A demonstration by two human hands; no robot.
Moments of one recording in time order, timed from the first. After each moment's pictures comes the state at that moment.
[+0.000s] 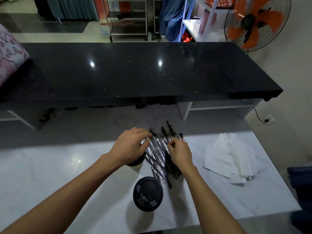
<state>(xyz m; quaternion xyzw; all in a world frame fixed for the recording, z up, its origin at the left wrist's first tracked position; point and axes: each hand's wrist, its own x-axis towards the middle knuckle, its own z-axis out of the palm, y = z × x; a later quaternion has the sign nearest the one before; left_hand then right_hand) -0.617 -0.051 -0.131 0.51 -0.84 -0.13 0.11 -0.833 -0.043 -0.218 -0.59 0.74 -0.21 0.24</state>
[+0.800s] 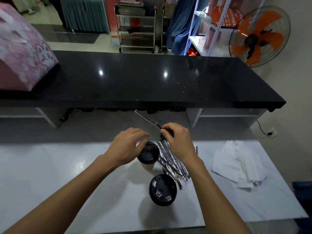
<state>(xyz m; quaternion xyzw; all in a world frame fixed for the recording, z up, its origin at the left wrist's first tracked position) -0.559 -0.020 -0.106 0.54 -0.82 -0.11 0.16 -0.777 -0.038 -0.123 -0.71 0.57 -0.36 0.20</state>
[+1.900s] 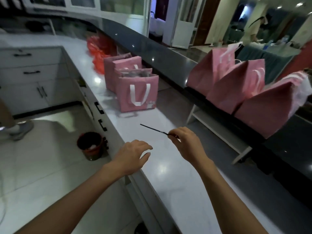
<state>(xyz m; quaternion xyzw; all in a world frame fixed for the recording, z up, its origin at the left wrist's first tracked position) -0.008 0.279 -0.116 0.85 -0.48 -0.06 0.22 -0.119 0.066 -0.073 -0.96 0.11 -0.20 0.15</state>
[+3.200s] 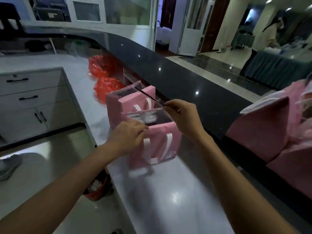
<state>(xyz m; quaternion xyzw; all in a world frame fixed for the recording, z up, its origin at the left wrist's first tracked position) 0.372 0.158 -0.048 0.84 -0.50 0.09 0.19 0.269 -0.050 0.012 -0.90 0.05 -0.32 0.29</state>
